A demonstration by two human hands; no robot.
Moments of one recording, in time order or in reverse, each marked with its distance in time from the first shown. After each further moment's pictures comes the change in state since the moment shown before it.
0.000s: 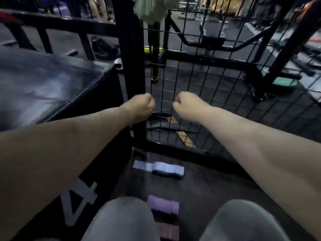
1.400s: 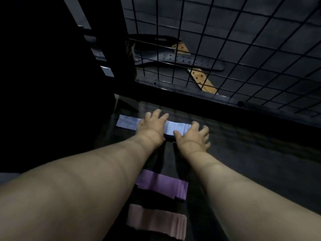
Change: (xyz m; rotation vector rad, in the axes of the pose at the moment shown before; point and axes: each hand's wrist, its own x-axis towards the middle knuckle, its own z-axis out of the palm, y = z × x) left_hand 0.067 -0.082 0.419 0.147 -0.406 -0.154; right_hand 0.060 0.182 0.405 0.248 -0.104 0.702
